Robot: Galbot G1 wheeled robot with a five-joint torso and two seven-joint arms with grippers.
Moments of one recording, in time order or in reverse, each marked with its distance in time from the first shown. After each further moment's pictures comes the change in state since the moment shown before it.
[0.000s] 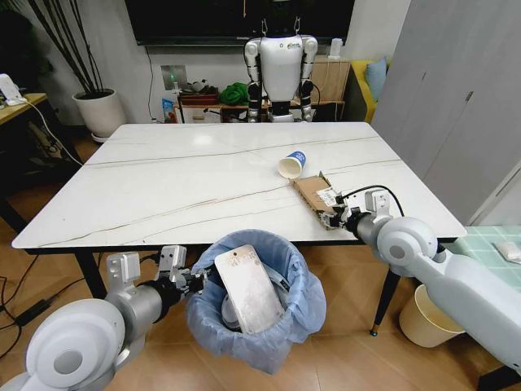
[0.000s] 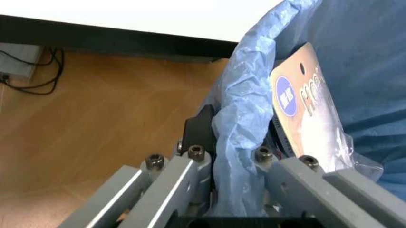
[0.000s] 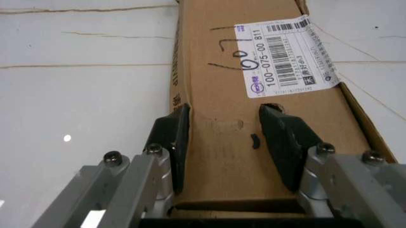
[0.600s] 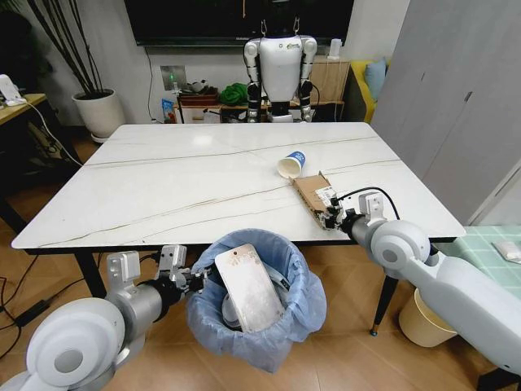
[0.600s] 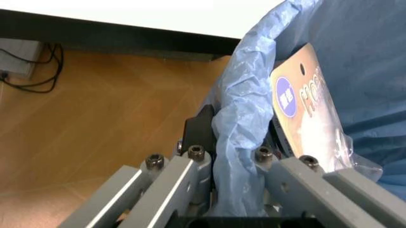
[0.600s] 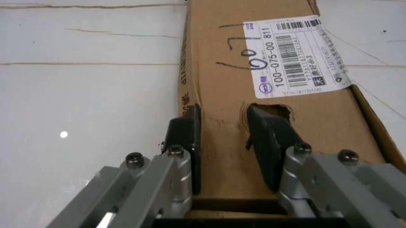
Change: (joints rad) left arm 0.007 0.001 -0.002 -0.004 0.003 0.000 0.010; right arm 0.001 0.025 0.014 0.012 -0.029 -0.005 0.016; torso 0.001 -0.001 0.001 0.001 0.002
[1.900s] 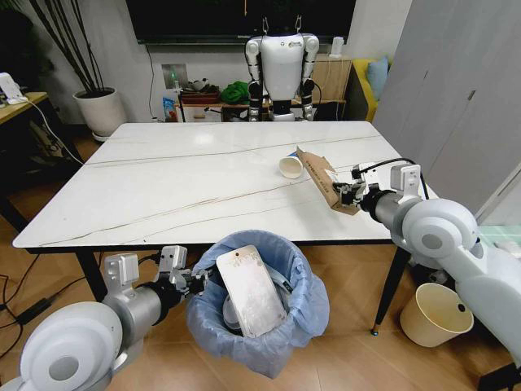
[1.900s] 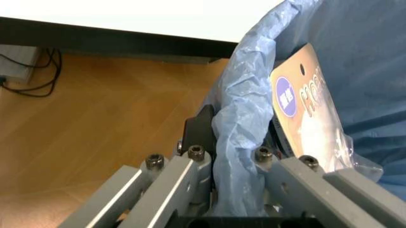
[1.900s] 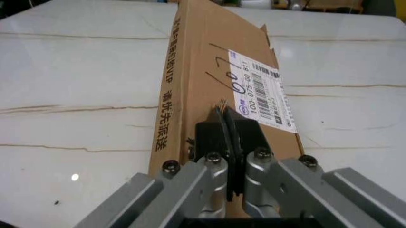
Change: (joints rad) left arm 0.009 -0.001 -0.011 -0.011 0.012 0.000 0.012; right arm -0.031 -0.046 0.252 0.222 0.140 0.000 0.066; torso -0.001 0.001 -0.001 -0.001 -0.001
